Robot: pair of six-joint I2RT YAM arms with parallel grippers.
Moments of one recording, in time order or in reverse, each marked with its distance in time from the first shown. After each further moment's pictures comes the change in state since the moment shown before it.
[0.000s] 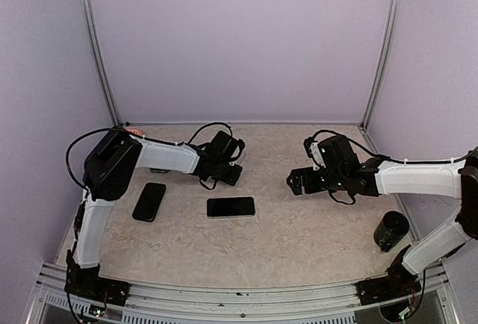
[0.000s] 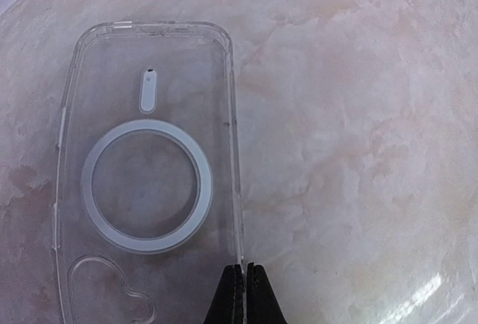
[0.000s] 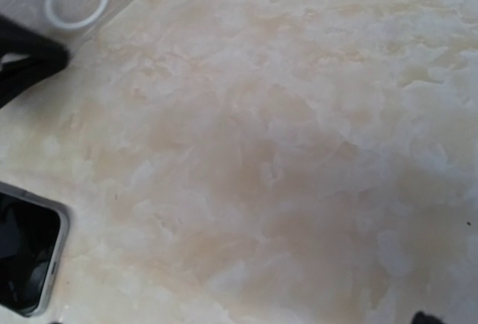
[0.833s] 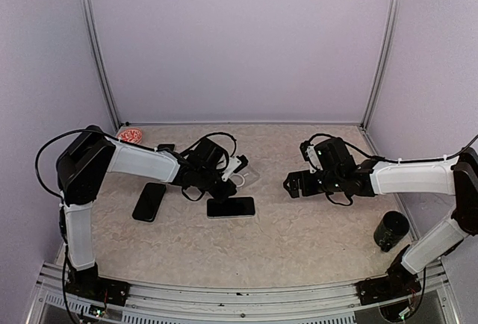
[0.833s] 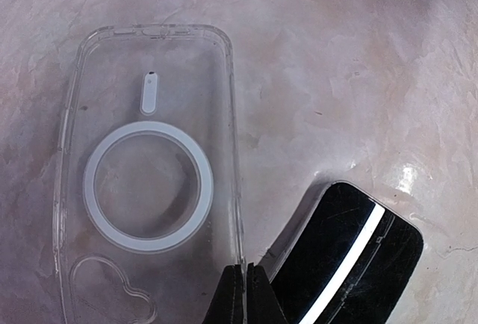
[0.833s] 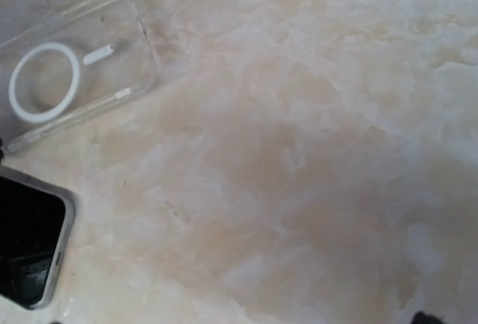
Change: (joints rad) left arm -0.020 -0.263 -0.354 0.070 0.335 0.233; right arm 0.000 0.047 0.000 0.023 -0.042 0.006
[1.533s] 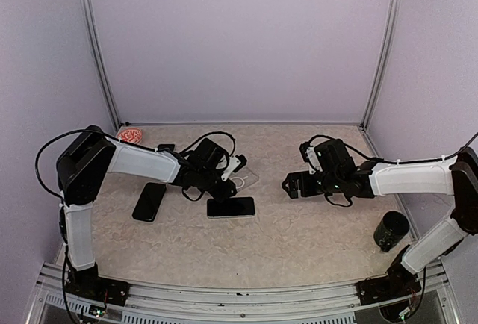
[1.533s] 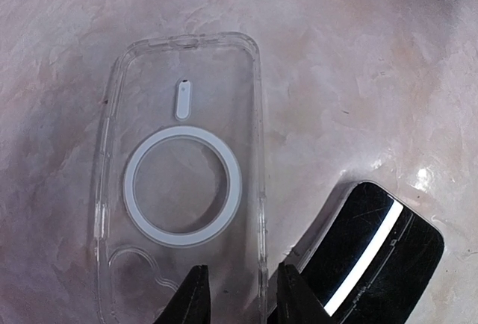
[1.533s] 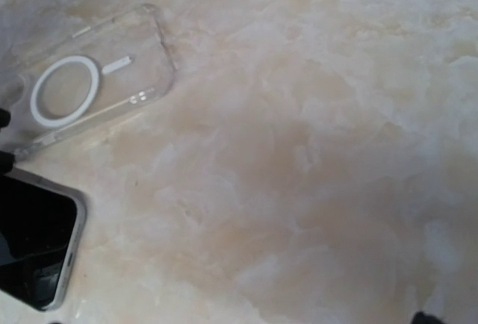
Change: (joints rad) left arm -0.006 0.000 0.000 -0.002 -0.068 0.002; right arm 0.000 0.006 -0.013 0.030 -0.023 0.024
